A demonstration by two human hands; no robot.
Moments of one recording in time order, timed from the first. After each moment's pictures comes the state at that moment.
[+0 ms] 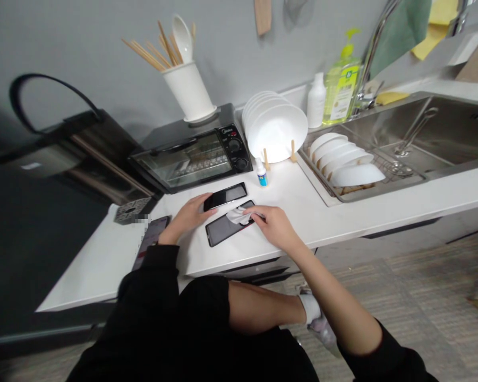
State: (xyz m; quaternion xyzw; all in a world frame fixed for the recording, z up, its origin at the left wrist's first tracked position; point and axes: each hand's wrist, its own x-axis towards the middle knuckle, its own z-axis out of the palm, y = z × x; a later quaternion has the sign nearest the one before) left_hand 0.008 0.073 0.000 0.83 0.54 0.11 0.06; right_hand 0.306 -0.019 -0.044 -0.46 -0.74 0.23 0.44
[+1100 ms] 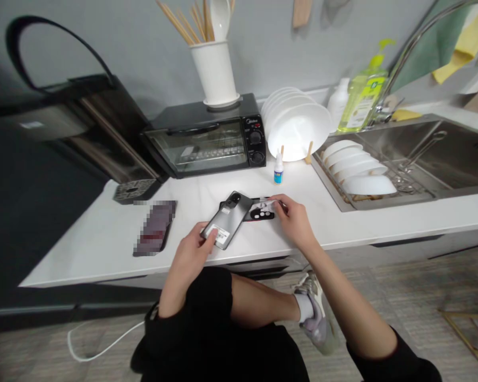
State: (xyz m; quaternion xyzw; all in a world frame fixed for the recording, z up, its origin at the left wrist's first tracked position) left_hand 0.030 -0.071 -0.009 0.61 0.67 0.31 0.29; right_hand 0.311 -0.017 -0.043 -0.55 -0.67 0.21 0.46
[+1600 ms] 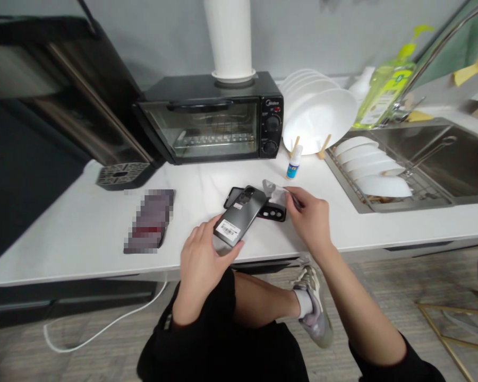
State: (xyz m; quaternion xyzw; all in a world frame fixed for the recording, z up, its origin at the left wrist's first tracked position) left_hand 0.038 -0.083 -0.031 0.72 0.64 0.26 0.03; right_hand 0.289 -0.020 -0.022 -0.62 -0.65 0.07 0.43
